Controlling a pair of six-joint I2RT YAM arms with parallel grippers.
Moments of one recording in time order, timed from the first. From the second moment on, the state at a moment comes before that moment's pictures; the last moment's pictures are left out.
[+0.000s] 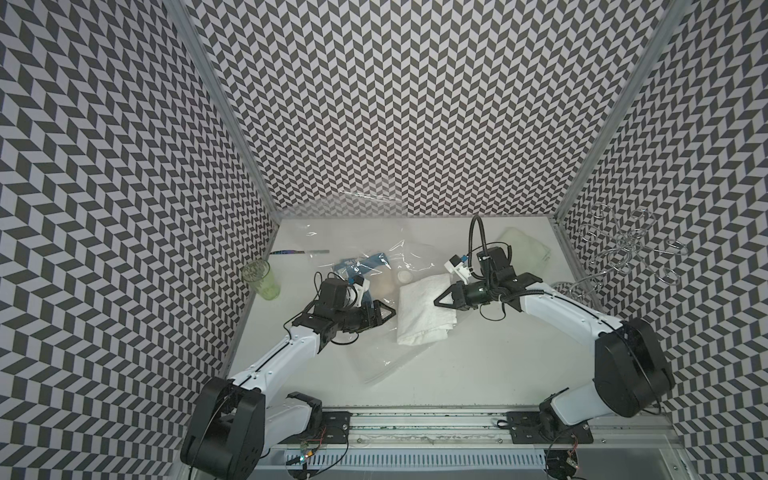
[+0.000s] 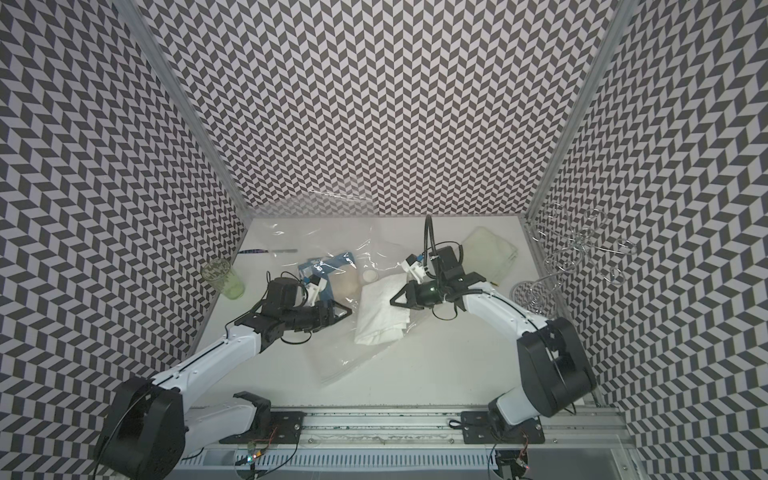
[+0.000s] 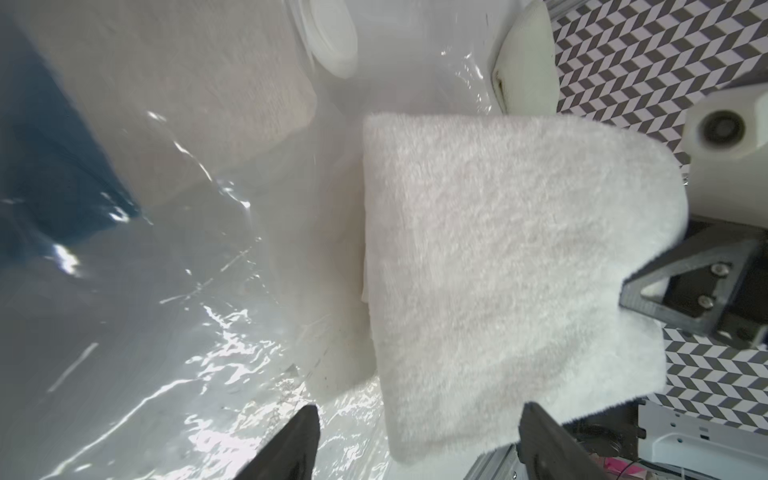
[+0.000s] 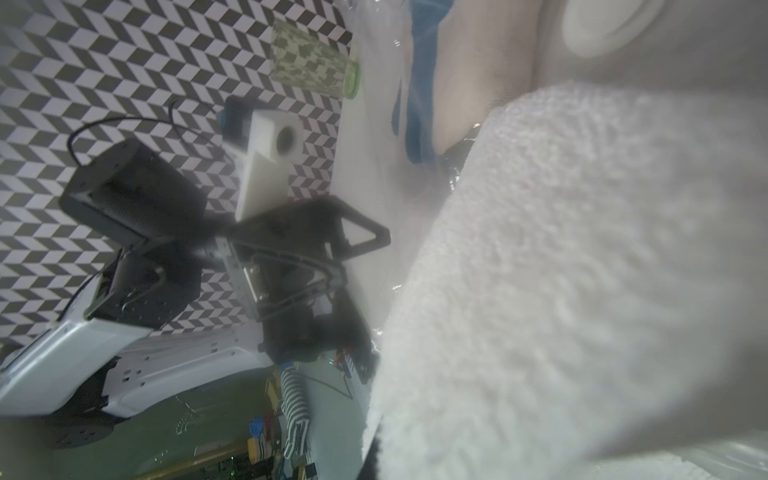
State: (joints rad) left arm -0.34 1.20 0.58 -0.15 0.66 -0.63; right arm 0.41 1.56 0.98 -0.32 -0.86 0.46
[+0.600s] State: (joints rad) left arm -0.38 1.39 0.67 0.06 0.61 -0.62; right arm 0.33 1.62 0.91 -0.04 -0.78 0.67
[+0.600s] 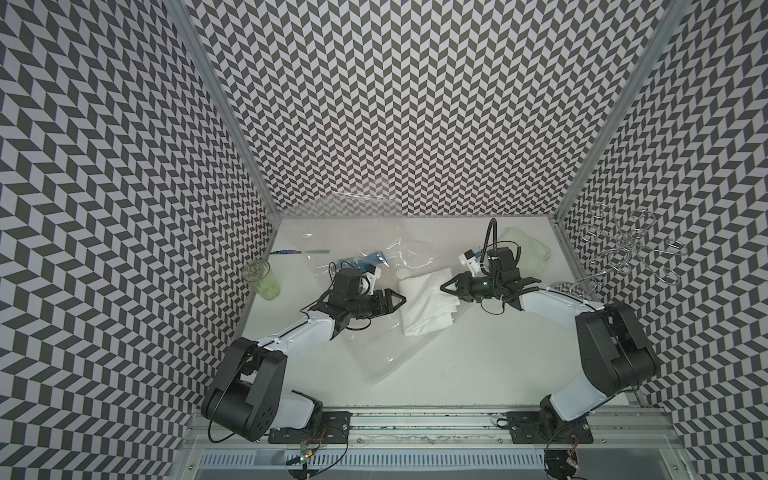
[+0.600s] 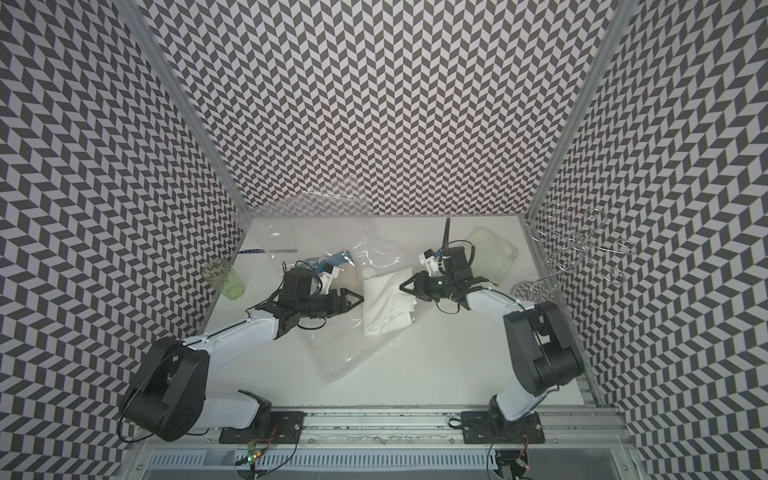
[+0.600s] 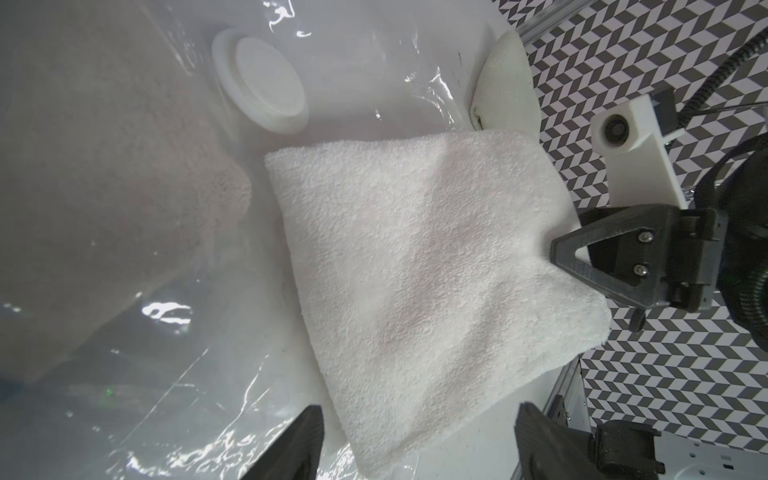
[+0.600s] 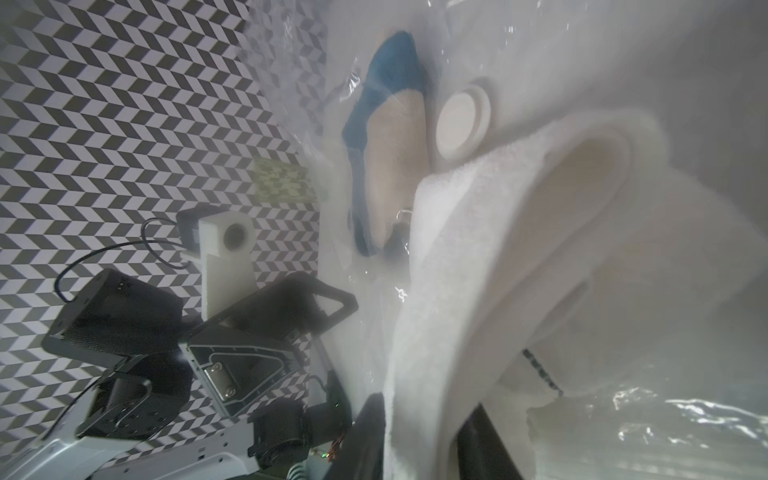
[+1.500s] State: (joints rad) left arm -0.43 1.78 0.94 -0.01 0.54 -0.49; right arm 0.40 1.84 1.12 -0.26 -0.58 0.29
